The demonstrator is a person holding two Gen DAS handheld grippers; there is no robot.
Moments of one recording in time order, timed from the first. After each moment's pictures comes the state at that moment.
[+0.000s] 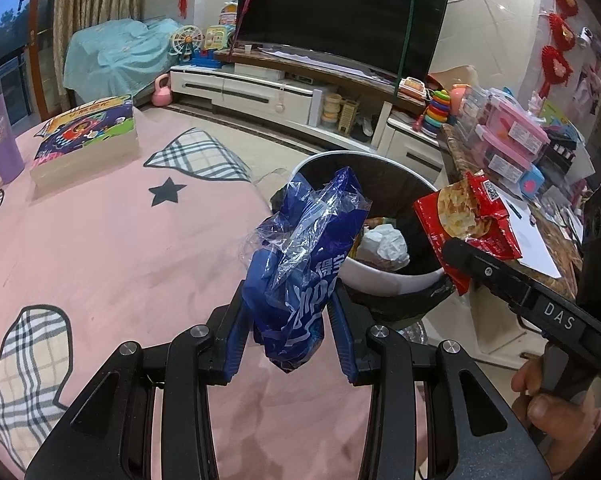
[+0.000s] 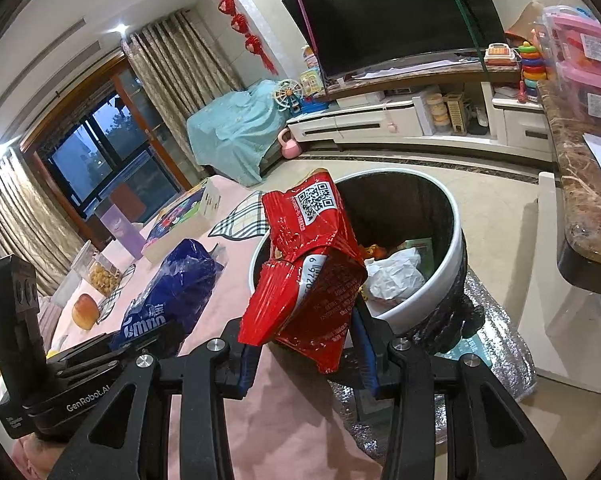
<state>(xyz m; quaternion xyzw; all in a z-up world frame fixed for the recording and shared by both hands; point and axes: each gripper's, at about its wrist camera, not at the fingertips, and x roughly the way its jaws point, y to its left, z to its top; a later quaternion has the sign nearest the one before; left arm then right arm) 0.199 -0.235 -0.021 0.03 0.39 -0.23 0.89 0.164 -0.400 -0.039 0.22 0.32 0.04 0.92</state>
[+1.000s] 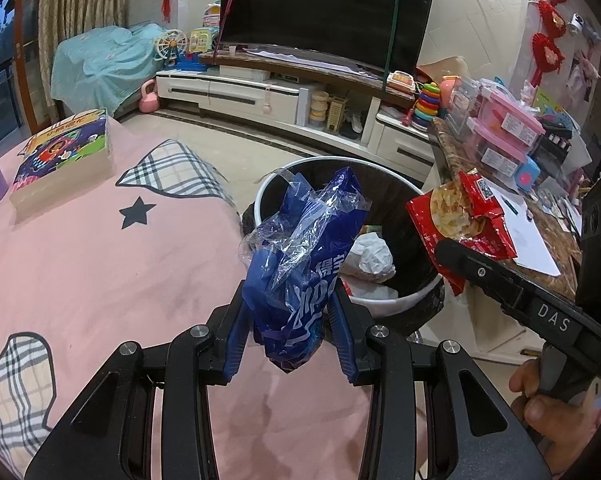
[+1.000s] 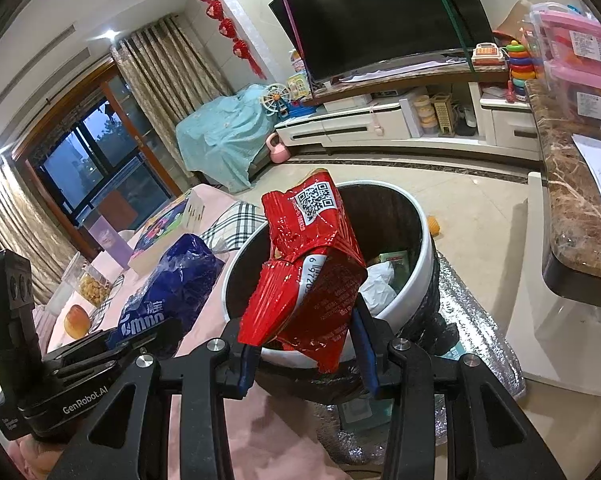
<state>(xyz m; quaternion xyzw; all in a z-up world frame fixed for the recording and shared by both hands) 0.208 -0.268 -0.017 0.05 0.39 -0.25 0.89 0.170 -0.422 -0.039 0.23 0.32 0.03 0.92</state>
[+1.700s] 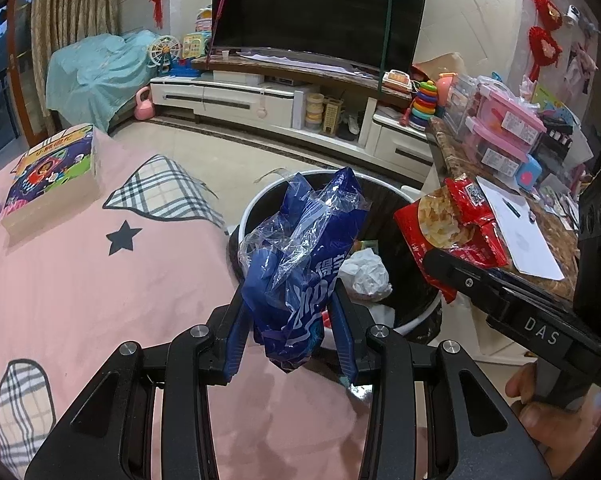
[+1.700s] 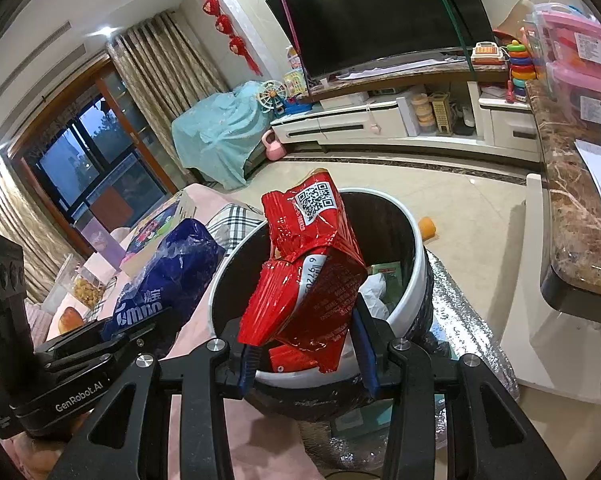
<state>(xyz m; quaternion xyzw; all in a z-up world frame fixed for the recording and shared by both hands) 0.222 -0.288 -0.011 0.06 0.39 -0.25 0.89 0.183 -0.426 -0.037 0.22 0.33 0.02 0.92</state>
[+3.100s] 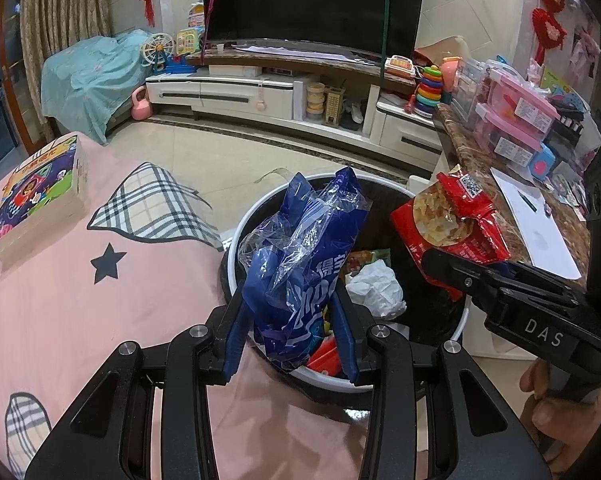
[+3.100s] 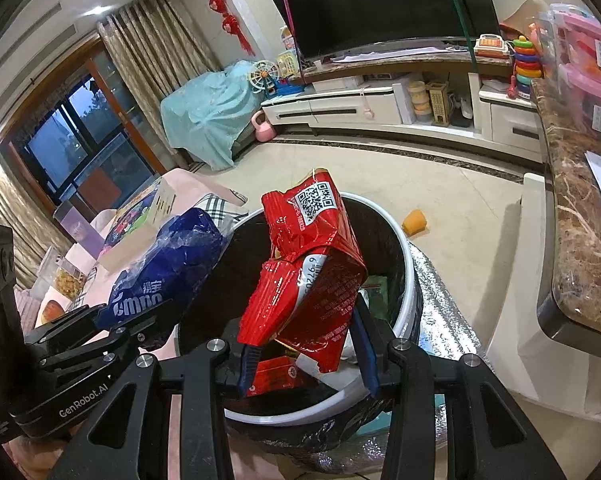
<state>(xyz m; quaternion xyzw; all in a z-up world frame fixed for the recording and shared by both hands) 0.251 -0.317 -0.019 0.09 0.40 -0.25 0.88 0.215 -0.436 -0.040 0.20 0.37 0.02 0.91</state>
